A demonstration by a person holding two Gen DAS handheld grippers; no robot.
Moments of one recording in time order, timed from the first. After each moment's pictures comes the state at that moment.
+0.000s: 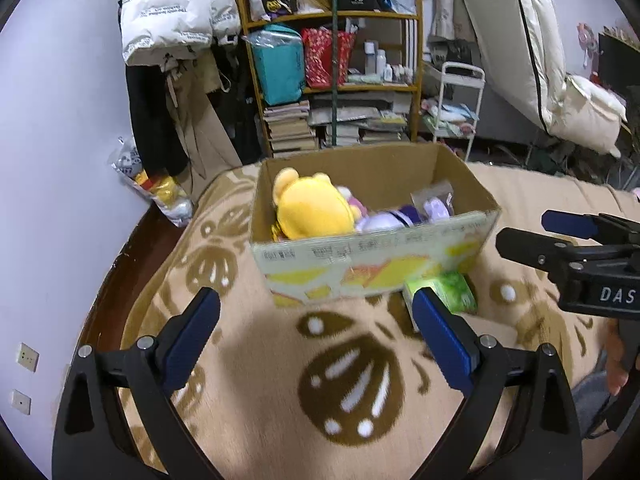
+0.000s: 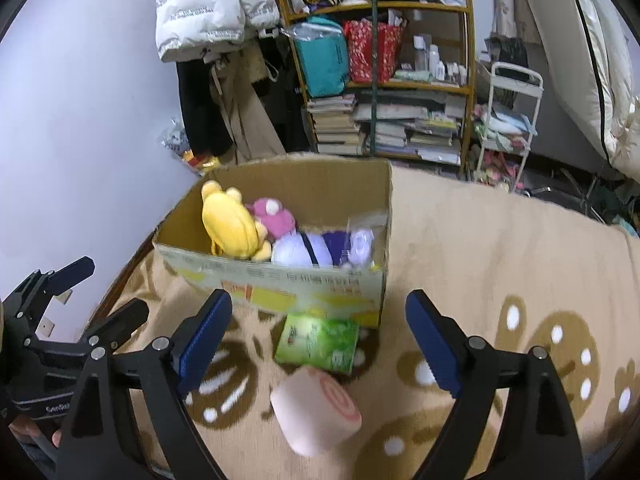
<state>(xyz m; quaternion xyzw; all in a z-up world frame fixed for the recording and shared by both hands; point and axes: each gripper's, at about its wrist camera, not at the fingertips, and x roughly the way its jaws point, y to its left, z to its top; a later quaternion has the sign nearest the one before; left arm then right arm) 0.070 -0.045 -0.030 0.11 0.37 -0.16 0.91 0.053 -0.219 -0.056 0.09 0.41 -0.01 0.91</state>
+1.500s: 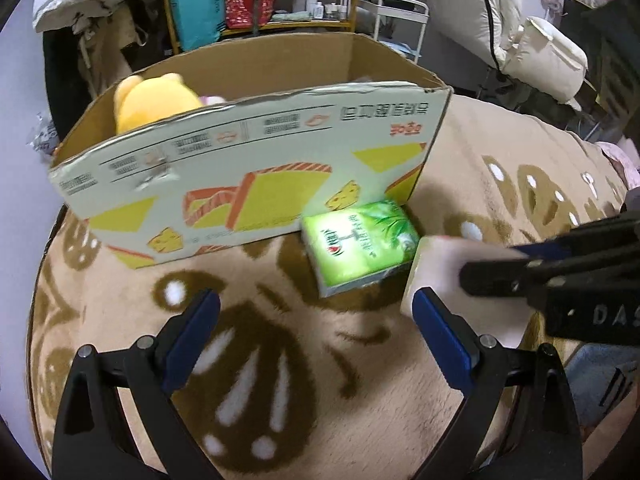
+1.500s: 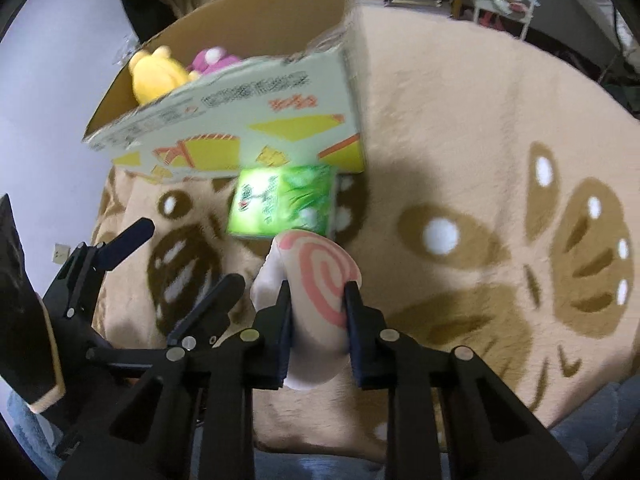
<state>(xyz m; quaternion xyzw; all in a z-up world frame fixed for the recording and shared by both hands) 0.085 -0.120 -0.130 0.12 0.45 -0.26 0.84 0.061 -0.240 -0.134 0.15 0.60 -0.02 0.79</state>
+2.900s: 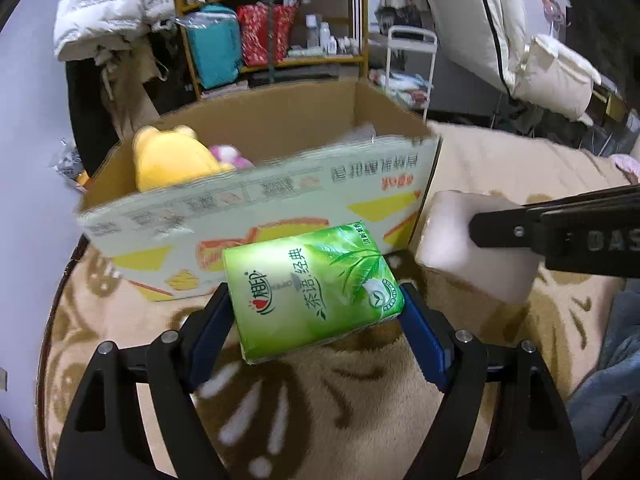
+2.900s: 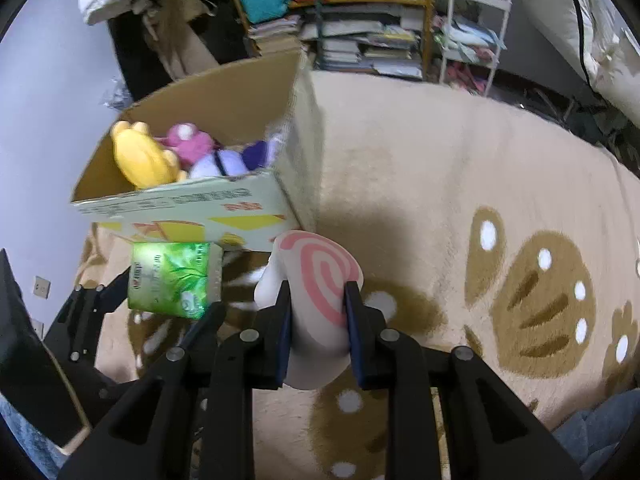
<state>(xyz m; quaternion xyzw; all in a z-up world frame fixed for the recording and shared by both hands) 0.067 -0.124 -0.104 0.12 0.38 -0.22 0.89 0.064 -0.261 -0.100 0.12 0.52 -0.05 0.84</state>
